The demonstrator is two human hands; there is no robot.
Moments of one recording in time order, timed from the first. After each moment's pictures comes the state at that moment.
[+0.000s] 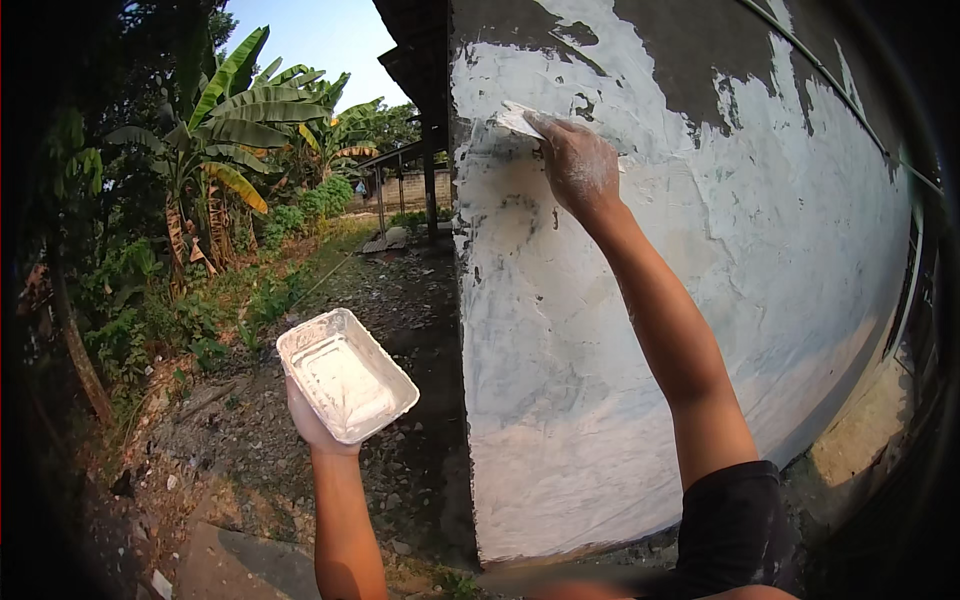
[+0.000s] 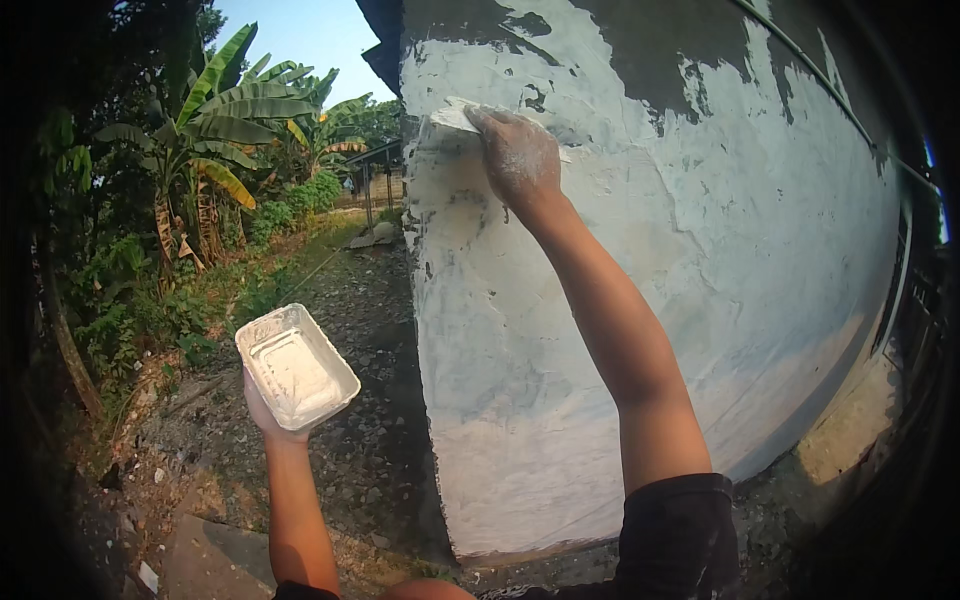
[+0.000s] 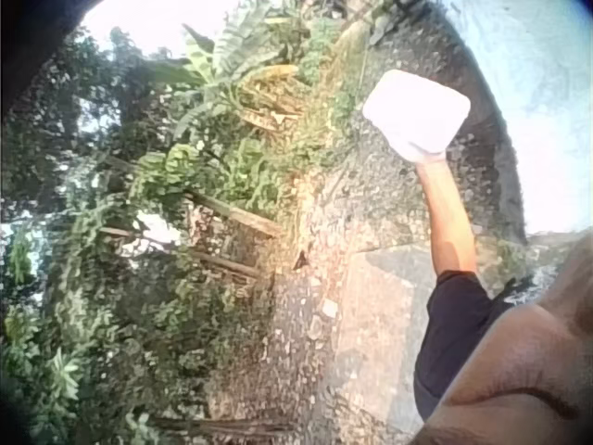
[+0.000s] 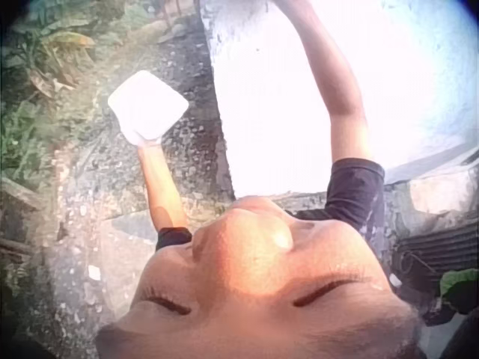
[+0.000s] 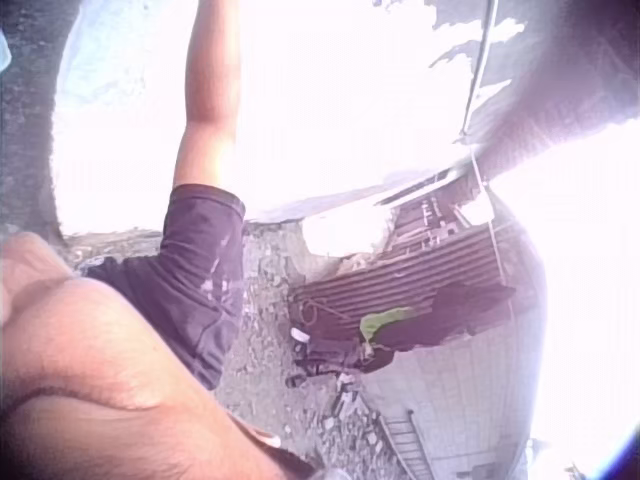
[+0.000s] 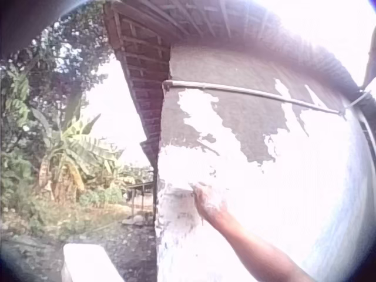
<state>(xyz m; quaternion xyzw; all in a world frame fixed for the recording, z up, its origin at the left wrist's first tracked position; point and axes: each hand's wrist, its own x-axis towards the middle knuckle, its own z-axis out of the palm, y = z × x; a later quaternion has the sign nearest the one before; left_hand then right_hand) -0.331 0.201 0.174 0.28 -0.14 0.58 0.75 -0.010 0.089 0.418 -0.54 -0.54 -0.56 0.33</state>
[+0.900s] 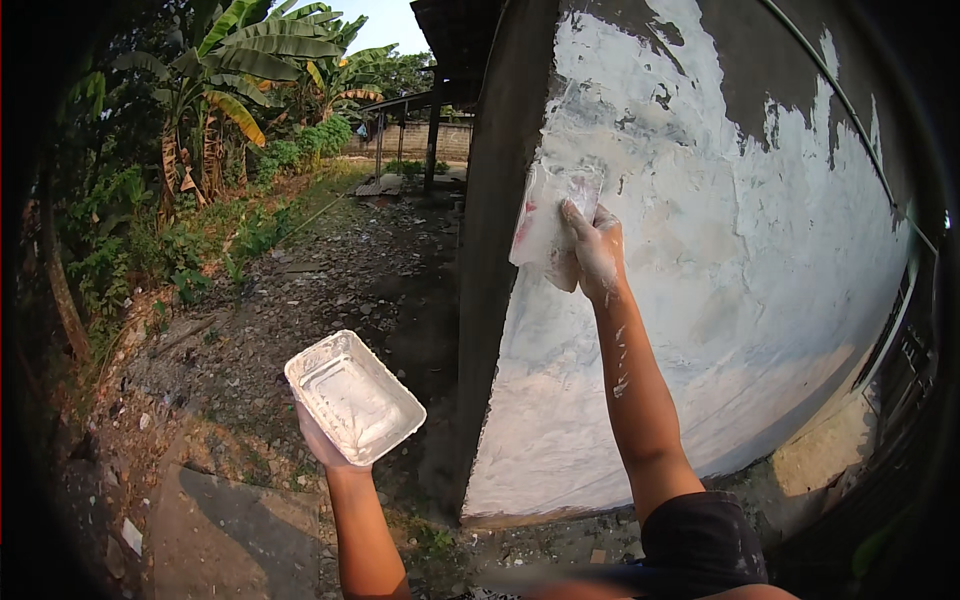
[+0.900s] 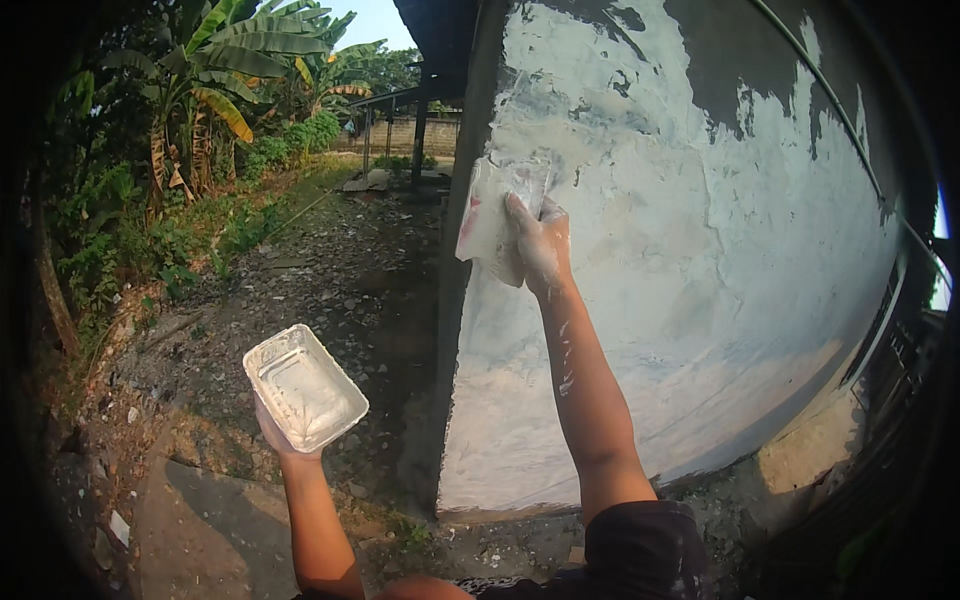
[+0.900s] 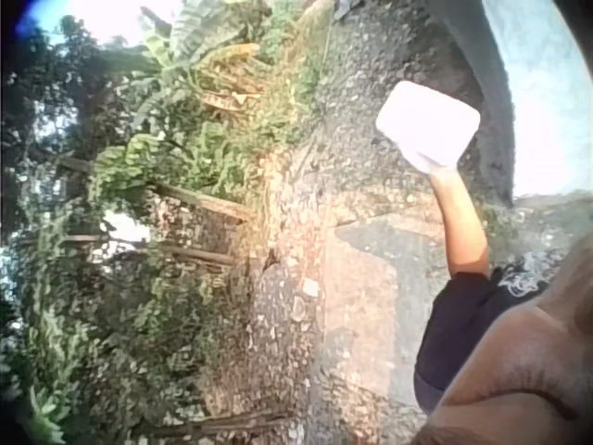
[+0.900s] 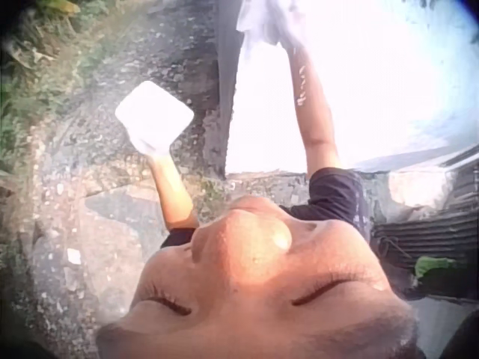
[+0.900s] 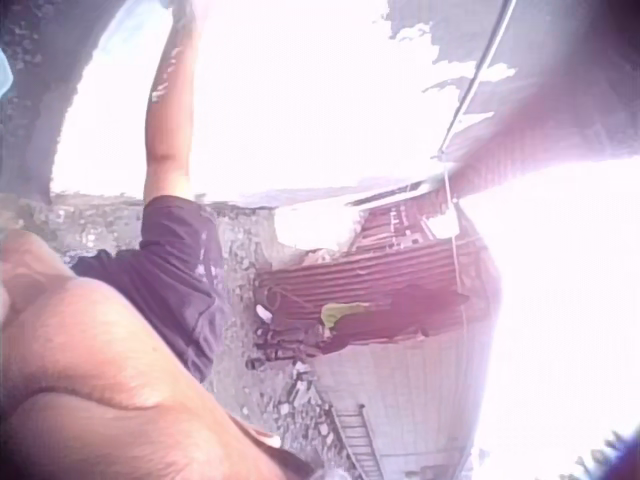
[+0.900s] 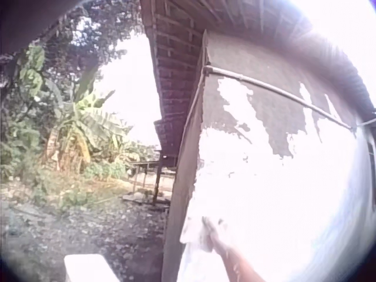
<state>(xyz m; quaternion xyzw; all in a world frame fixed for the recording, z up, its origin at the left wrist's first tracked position) -0.425 0.179 0.065 0.15 -0.08 0.60 0.78 -0.099 0.118 0.278 -0.44 -0.49 0.11 0.75</state>
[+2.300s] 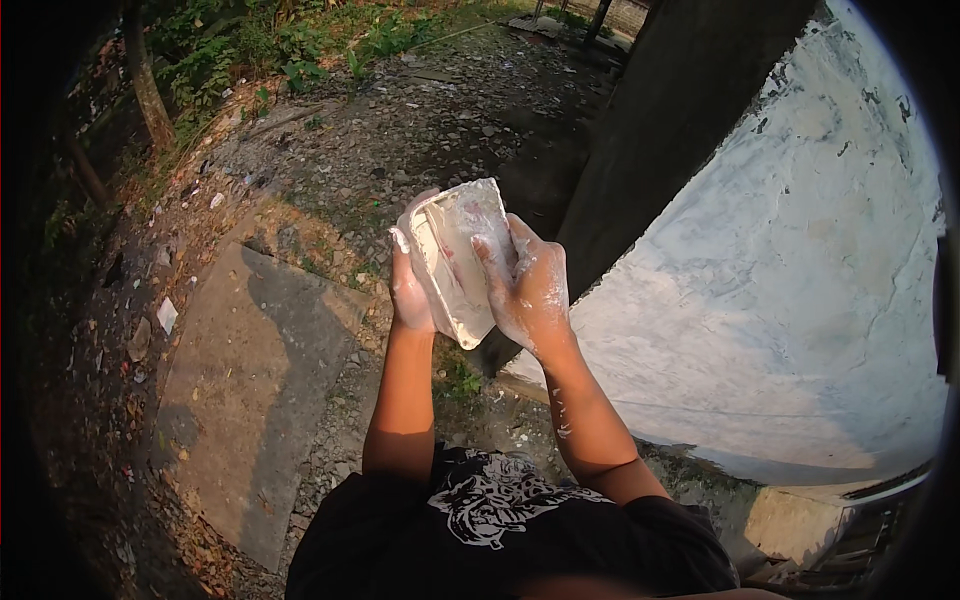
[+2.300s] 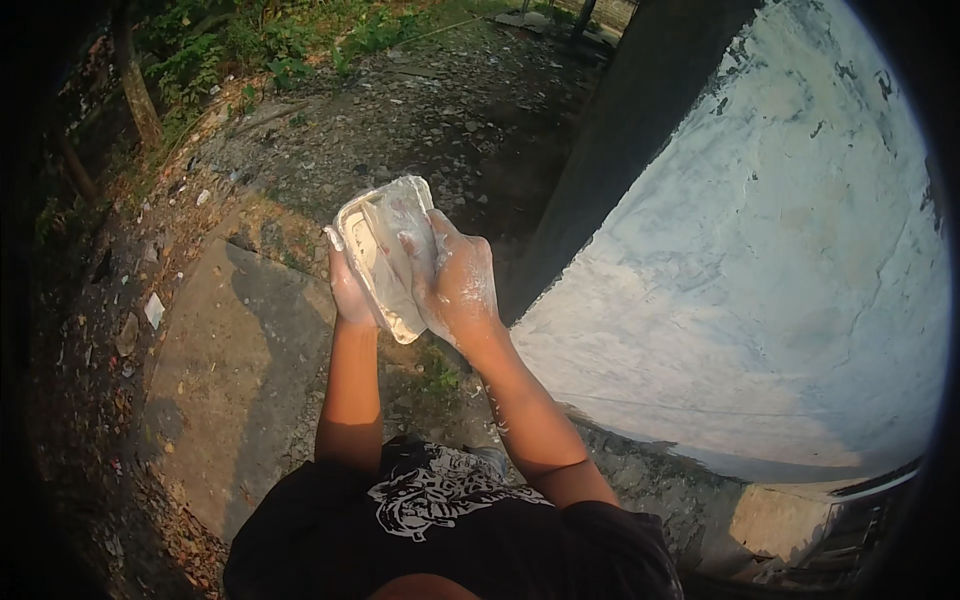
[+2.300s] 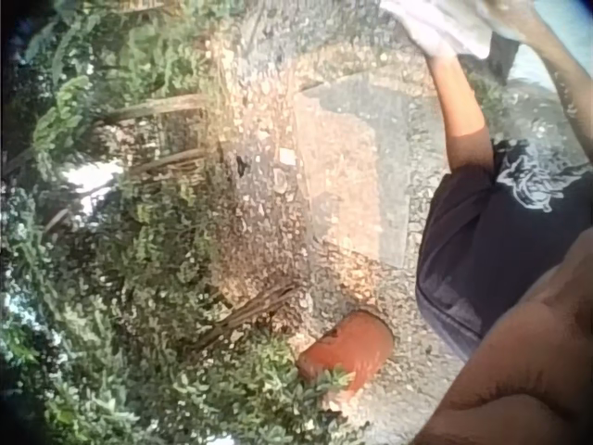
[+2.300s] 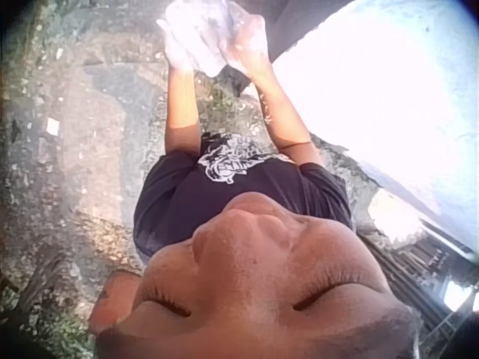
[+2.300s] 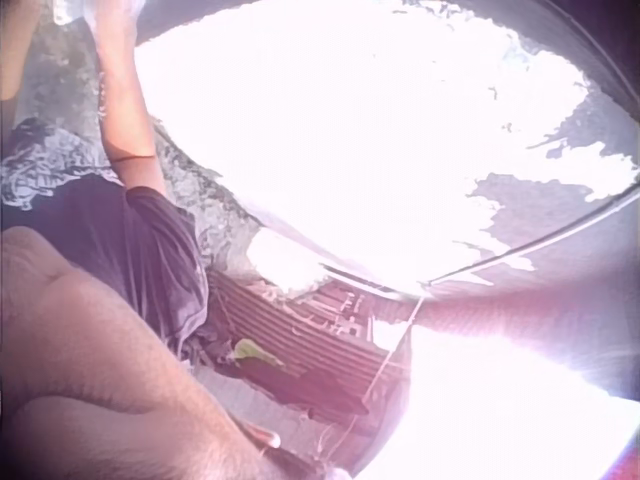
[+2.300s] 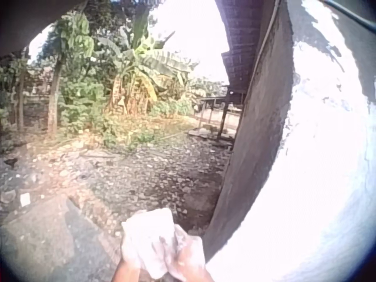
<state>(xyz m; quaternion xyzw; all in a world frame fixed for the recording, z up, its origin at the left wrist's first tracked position) -0.432 0.184 -0.009 0.28 0.00 0.68 0.68 -0.309 0.125 0.088 -0.52 -0.70 0.12 0.47</state>
